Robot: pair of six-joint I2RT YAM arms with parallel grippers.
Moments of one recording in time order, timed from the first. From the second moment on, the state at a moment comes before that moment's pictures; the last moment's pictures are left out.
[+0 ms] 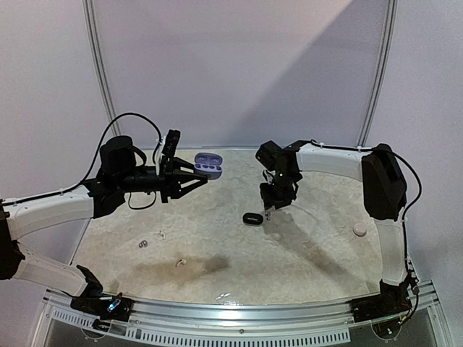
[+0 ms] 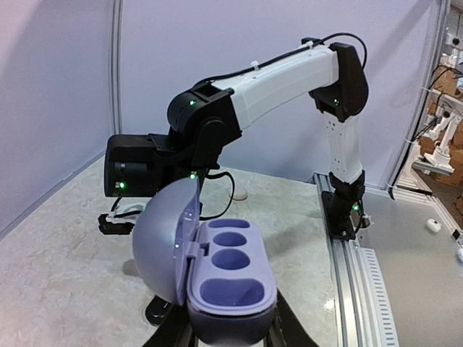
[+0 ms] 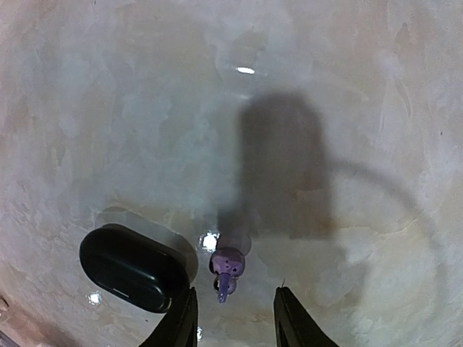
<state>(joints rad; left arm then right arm) -0.61 1.24 0.77 0.37 0.77 -0.06 0.70 2.17 1.76 -0.92 0.01 0.54</state>
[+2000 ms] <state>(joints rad) -0.59 1.25 0.80 0.22 0.98 0.30 0.87 1.58 1.75 -0.91 -0.05 0.11</state>
